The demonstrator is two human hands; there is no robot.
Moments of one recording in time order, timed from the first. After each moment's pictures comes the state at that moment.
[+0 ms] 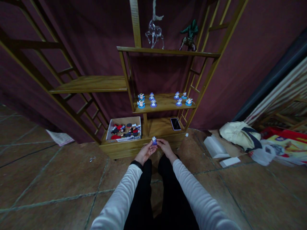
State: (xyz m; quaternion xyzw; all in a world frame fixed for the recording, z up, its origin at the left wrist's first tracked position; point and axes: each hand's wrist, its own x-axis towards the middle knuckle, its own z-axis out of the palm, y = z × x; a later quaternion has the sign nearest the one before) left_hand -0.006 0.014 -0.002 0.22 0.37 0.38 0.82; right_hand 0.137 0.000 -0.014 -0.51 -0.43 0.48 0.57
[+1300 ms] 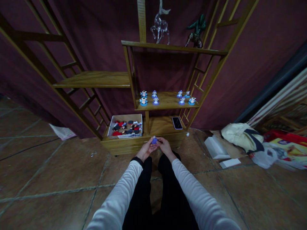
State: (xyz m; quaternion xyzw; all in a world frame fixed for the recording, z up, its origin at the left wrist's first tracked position) left_hand -0.003 0.015 -0.001 0.24 0.41 0.39 0.79; right_hand 0.134 0.000 -0.019 -0.53 -0.54 0.40 0.52
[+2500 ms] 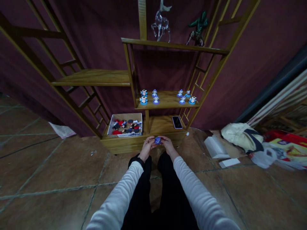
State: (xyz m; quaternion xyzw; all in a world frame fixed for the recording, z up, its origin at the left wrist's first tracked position) left_hand 0.003 0.002 0.006 0.34 0.42 0.47 0.70; right_hand 0.143 -0.001 -0.007 -0.51 -0.37 0.53 0.56
